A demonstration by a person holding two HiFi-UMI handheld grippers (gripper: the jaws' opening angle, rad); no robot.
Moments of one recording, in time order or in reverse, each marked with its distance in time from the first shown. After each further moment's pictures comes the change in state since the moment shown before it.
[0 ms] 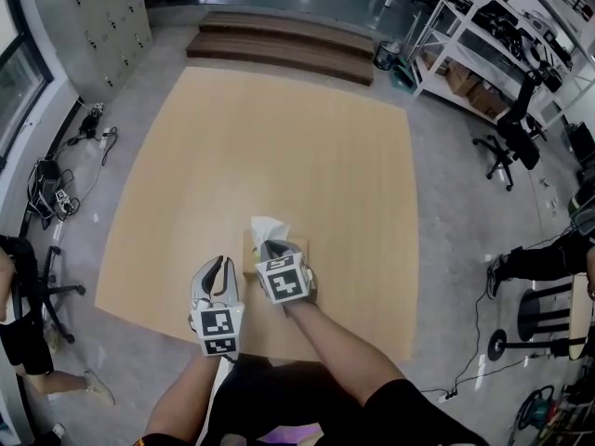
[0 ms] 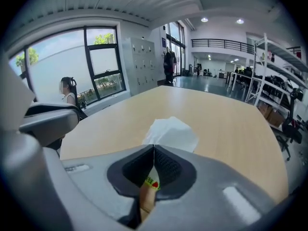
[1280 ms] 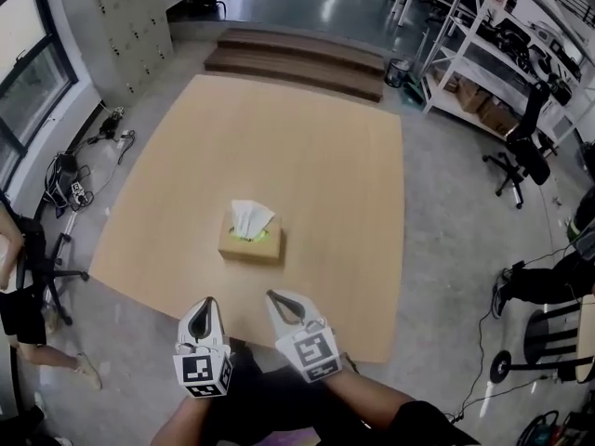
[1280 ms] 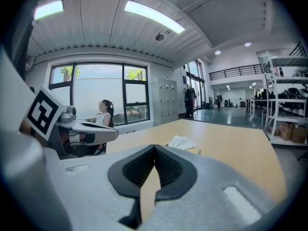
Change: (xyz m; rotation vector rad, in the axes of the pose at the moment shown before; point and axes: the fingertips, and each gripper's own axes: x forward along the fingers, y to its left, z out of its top) left arm -0.135 -0.086 -0.013 -0.151 -0.059 0.098; right arm -0.209 0.032 -0.068 -0.143 -0.417 0.241
